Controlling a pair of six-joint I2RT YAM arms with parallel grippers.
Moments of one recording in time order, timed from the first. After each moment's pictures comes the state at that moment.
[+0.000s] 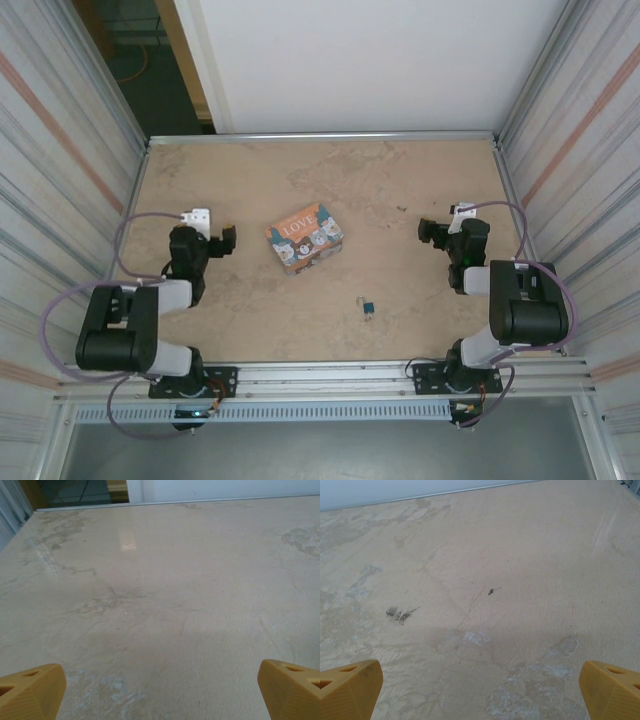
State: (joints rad) left arm -0.04 1.43 0.35 0.70 -0.04 0.04; right arm -0.07 1.53 0.40 0.72 -0.06 0.09
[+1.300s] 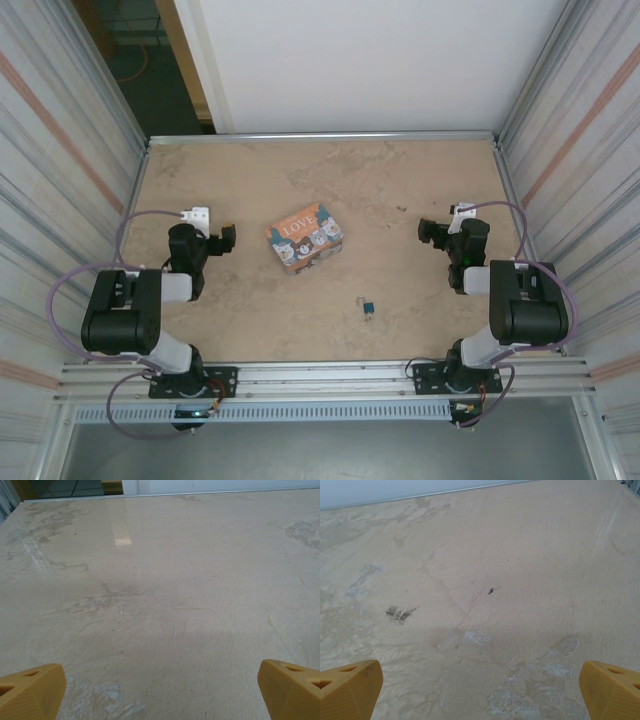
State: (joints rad) left arm -0.01 1.51 0.39 0.73 0.01 0.05; right arm -0.07 1.53 0.40 0.72 -0.06 0.09
